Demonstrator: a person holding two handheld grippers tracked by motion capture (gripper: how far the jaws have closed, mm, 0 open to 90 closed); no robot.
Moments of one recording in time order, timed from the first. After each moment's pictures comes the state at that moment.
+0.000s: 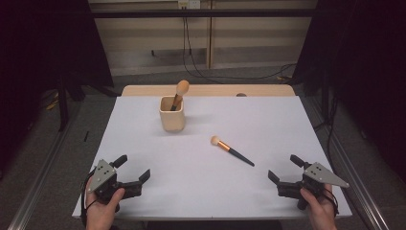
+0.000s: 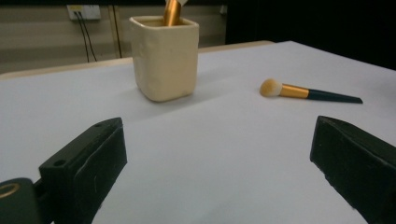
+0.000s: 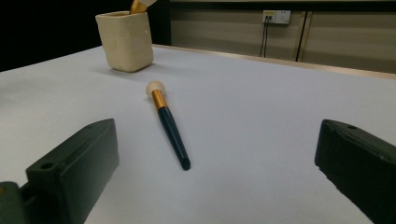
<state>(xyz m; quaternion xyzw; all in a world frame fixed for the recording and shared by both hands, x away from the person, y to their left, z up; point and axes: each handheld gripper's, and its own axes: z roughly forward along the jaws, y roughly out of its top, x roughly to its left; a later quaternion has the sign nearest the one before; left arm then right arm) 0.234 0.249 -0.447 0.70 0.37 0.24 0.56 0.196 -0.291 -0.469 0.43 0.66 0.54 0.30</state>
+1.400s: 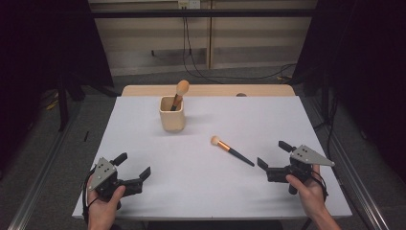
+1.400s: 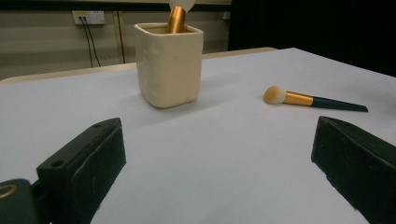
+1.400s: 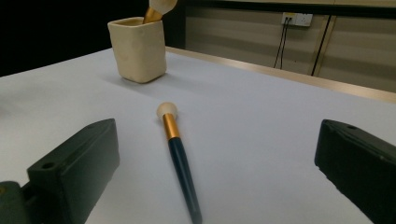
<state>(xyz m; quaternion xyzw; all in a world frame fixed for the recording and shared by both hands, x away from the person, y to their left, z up) 0.241 0.247 -0.448 0.70 0.37 0.25 0.55 0.235 -0.268 -0.445 0.40 0.69 0.53 0.28</state>
